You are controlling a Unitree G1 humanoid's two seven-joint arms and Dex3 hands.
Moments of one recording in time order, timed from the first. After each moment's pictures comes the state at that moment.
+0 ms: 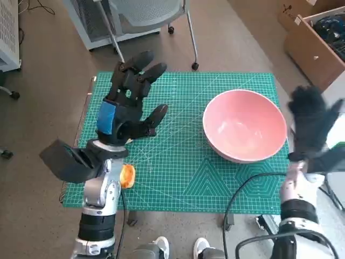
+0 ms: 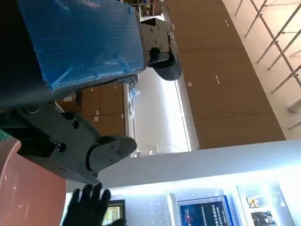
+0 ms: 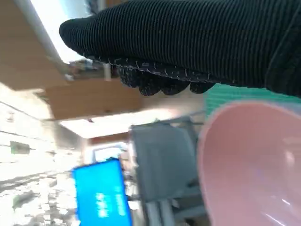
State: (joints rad) left arm -0.43 0.04 0.09 0.03 -0.29 -0.16 -0.31; right arm -0.73 -0.25 -0.39 1.15 0.29 -0.57 0.24
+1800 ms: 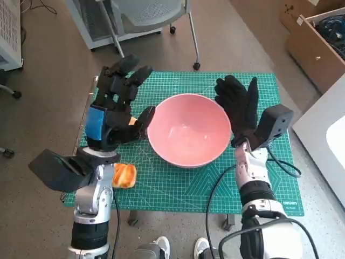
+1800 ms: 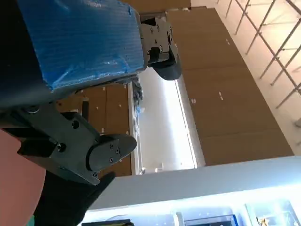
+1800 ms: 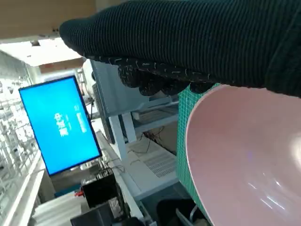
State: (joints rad) left arm -0.36 0.07 0.10 -0.07 -0.28 -0.13 -0.24; right arm -0.90 -0.05 -0.29 1.19 0.23 -0.41 0.26
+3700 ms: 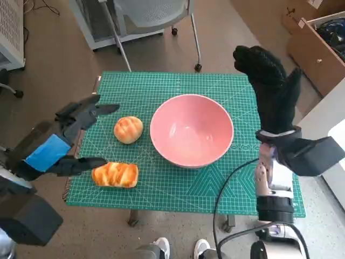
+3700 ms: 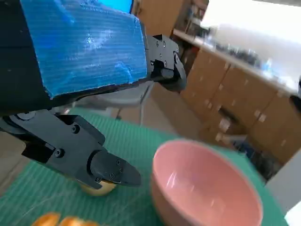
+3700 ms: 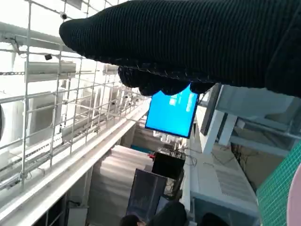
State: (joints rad) left arm -0.05 0.78 0.26 -0.64 0.14 0.20 -0.58; right arm -0.70 -0.09 -0.17 0.51 0.28 -0.56 0.39
